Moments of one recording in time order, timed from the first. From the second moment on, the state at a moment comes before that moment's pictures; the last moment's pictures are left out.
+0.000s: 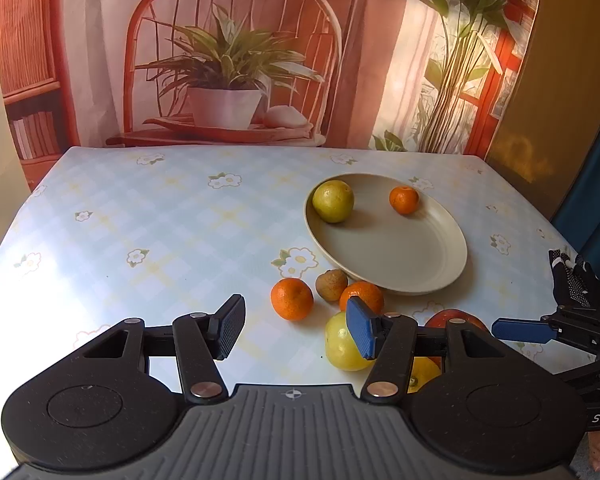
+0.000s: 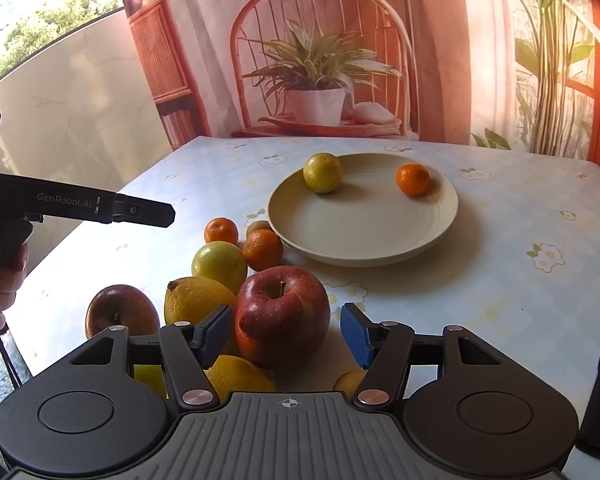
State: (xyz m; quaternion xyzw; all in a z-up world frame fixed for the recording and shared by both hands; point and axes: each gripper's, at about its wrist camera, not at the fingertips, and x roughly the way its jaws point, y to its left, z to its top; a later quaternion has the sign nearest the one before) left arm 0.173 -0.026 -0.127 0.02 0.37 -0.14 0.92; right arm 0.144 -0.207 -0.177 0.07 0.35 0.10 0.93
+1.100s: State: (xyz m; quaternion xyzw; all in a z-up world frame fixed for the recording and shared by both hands) left arm 0.199 -0.064 -0.135 -0.01 0.39 -0.21 0.90; right arm 0.163 -0.226 -0.198 0.01 0.34 0.14 0.93
